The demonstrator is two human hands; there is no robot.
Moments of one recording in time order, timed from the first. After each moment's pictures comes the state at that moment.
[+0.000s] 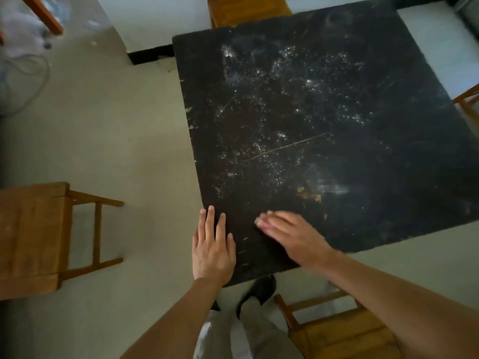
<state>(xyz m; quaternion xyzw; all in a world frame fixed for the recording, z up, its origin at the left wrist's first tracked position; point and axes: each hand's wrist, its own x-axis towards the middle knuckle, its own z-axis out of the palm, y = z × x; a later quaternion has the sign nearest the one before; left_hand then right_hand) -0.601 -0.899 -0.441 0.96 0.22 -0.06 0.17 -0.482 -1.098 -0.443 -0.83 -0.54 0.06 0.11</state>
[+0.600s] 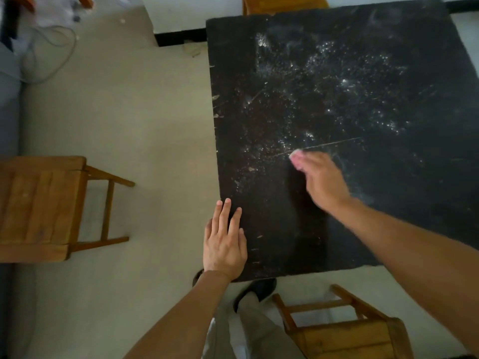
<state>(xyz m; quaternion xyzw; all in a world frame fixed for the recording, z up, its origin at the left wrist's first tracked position) -0.601 -0.897 -0.448 0.95 0.23 -0.04 0.20 -0.370 -1.043 -0.428 -0.90 -0.37 0.03 0.23</state>
